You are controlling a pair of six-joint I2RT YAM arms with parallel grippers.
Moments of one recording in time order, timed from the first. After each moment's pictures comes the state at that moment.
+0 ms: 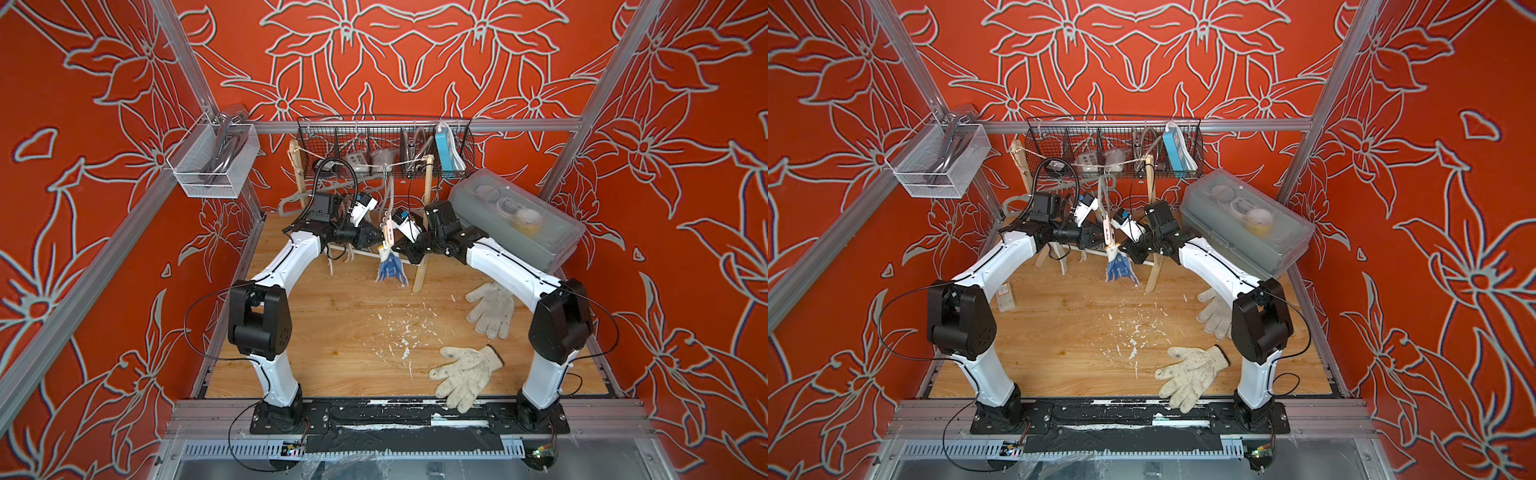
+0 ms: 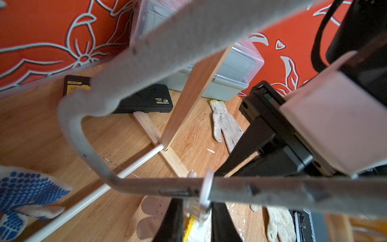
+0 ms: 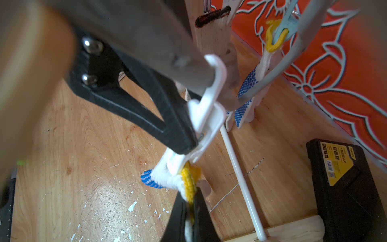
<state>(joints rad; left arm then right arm) -0.16 1.80 1.54 -0.45 0.97 0.12 0.58 1.83 1.61 -0.47 -0.48 -0.31</state>
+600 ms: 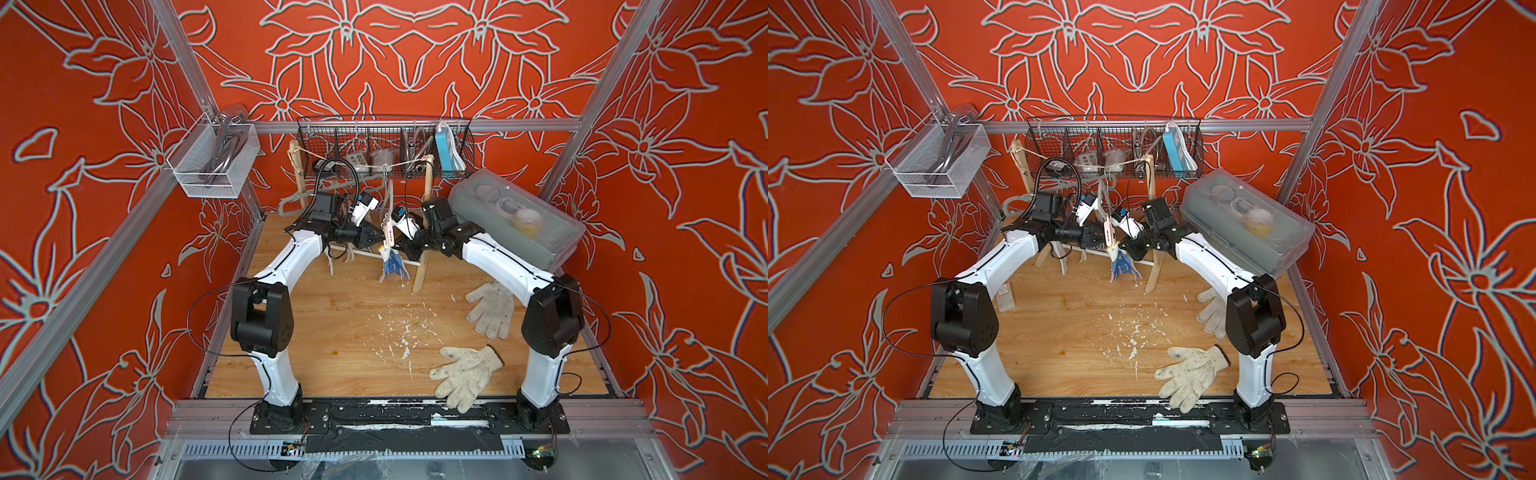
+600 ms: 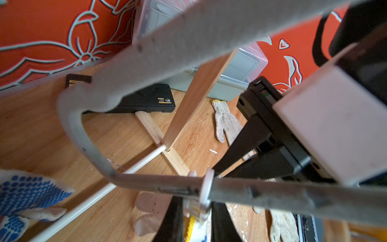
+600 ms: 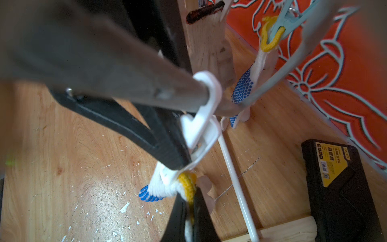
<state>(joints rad) -0.16 1.82 1.56 -0.44 0.96 0.12 0.58 1.89 1.70 -0.52 -0.47 -0.33</state>
